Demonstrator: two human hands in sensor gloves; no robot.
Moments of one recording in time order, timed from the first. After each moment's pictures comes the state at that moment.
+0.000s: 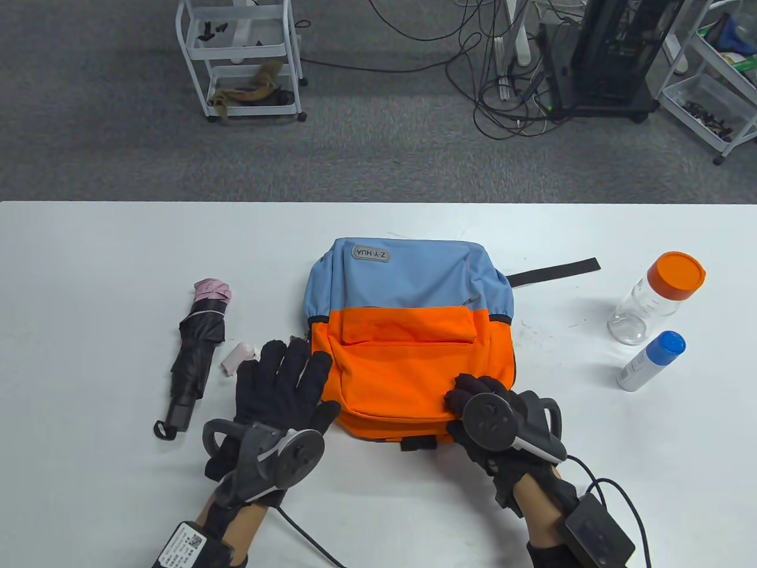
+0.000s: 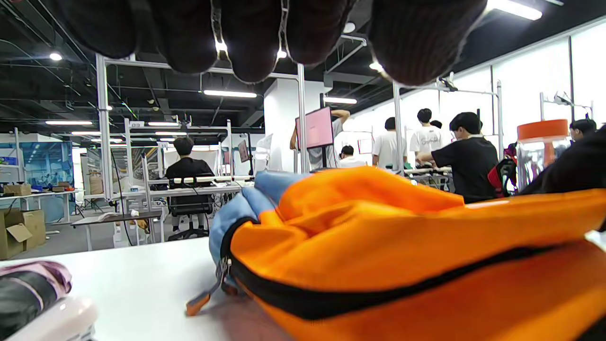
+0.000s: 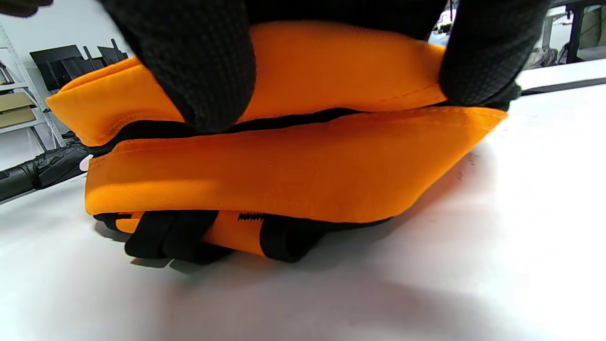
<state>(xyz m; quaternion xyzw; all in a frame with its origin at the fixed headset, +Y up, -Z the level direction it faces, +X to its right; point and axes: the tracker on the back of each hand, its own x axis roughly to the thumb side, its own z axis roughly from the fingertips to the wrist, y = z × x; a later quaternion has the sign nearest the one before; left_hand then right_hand) -0.159 -0.658 -0.172 0.11 -0.17 0.00 0.98 0.136 -0.709 -0.209 0.19 0.07 0.97 0.13</state>
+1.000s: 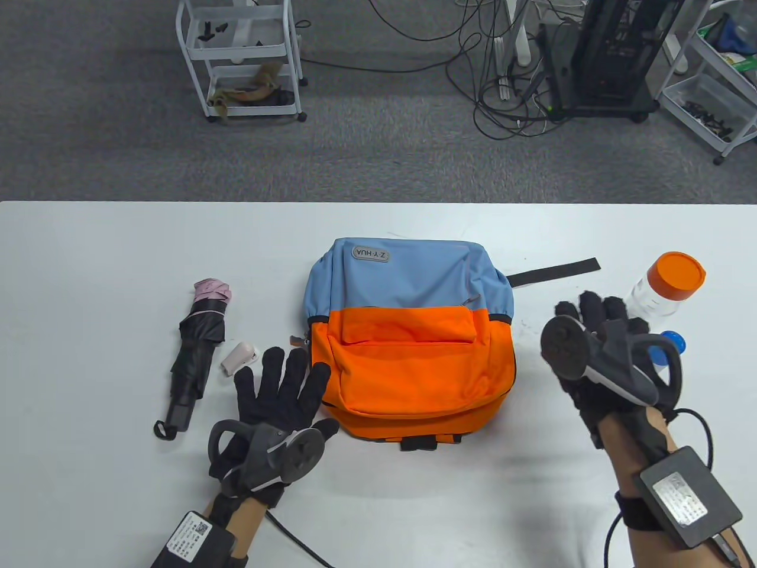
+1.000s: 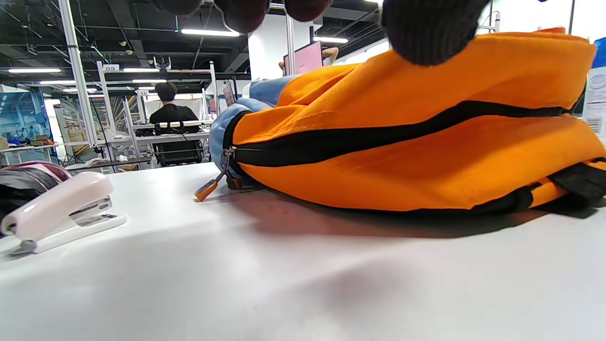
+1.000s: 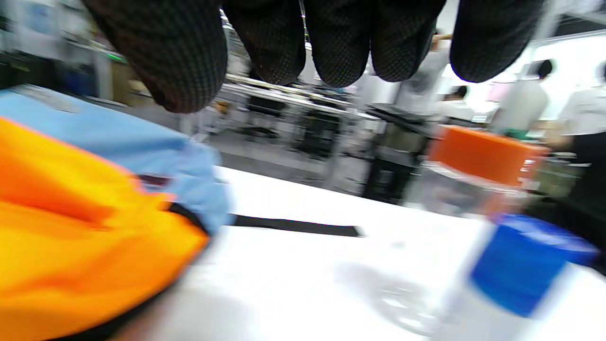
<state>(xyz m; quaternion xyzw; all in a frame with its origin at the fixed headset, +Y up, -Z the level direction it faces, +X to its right) -0.166 -0.708 -0.183 0.02 -0.19 -0.03 0.98 0.246 -0.591 -0.261 -0.04 0.03 0.99 -0.09</state>
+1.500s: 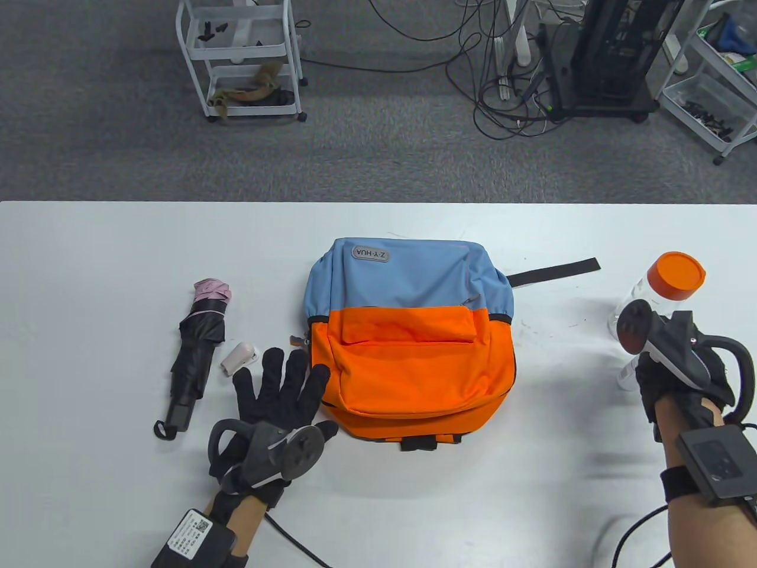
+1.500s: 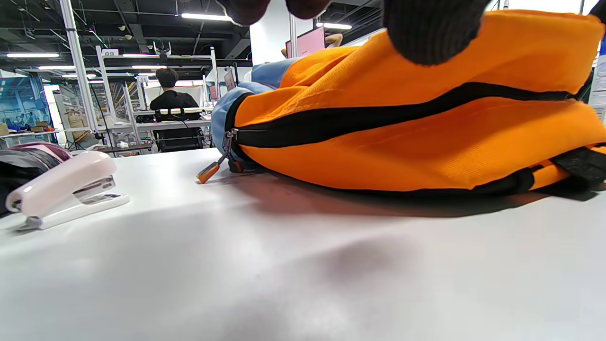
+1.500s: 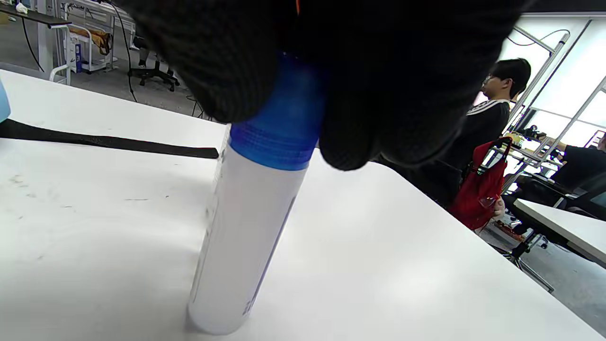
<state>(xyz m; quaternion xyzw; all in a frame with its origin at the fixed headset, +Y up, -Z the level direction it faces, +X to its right) -0.167 -0.712 -0.186 0.00 -0.18 -0.03 0.98 0.333 -0.641 -0.282 -0.15 0.08 0.98 -0.13</state>
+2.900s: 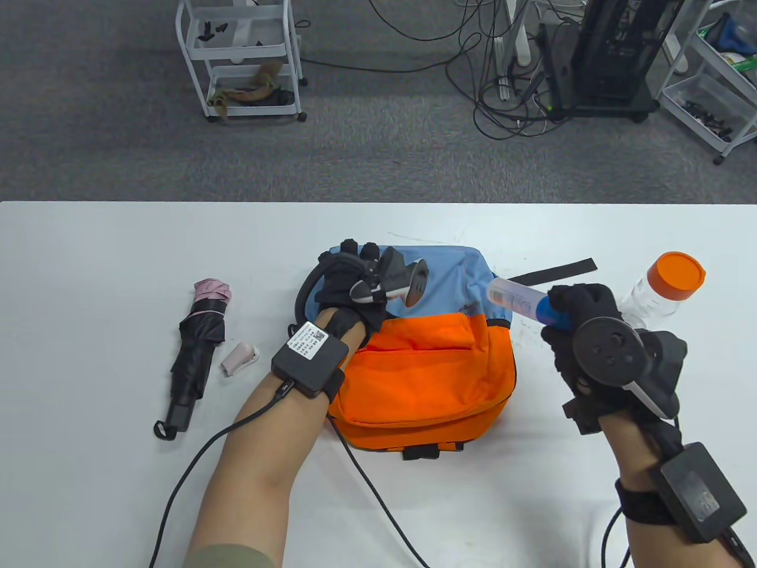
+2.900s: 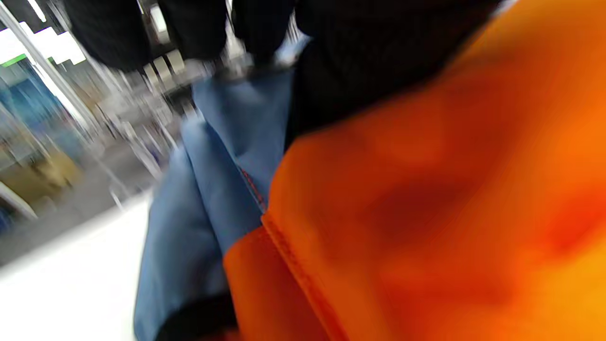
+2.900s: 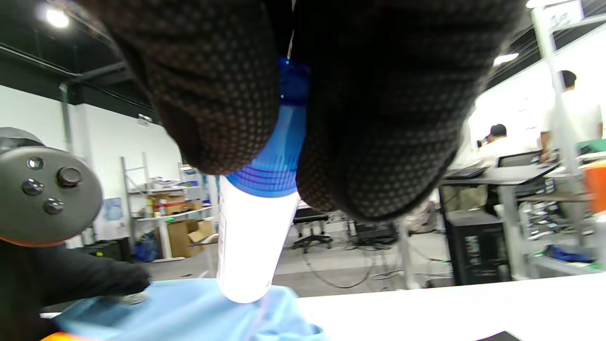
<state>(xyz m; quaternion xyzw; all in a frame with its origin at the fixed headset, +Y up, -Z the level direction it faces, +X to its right) -0.037 -0.662 -0.380 -0.07 -0.15 -0.21 0.96 0.218 -0.572 -0.252 0.07 -0.16 0.97 0.14</state>
